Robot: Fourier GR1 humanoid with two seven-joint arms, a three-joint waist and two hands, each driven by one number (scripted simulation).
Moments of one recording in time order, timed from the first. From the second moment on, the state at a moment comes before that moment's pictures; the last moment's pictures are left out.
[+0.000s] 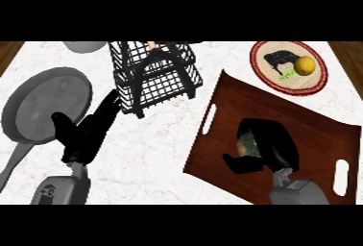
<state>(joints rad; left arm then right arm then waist) -0.15 0.09 -0.02 -1.52 0.09 -0.07 0.27 -0.14 -0.09 0.22 -1.65 1.02 0.22 0.36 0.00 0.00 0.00</state>
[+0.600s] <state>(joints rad) -0.14 0.08 -0.02 -1.50 0.09 -0.08 0.24 -0.35 -0.01 0.10 -2.20 0.79 0.52 0.68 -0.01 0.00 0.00</state>
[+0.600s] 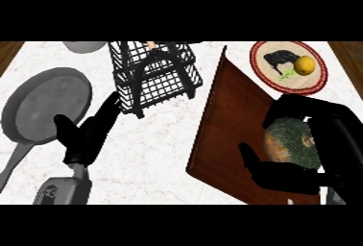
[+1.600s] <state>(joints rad) -0.18 0.08 -0.01 -1.49 0.09 -0.09 0.27 -1.17 -0.01 -0.04 -1.67 0.75 0.50 0.89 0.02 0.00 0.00</state>
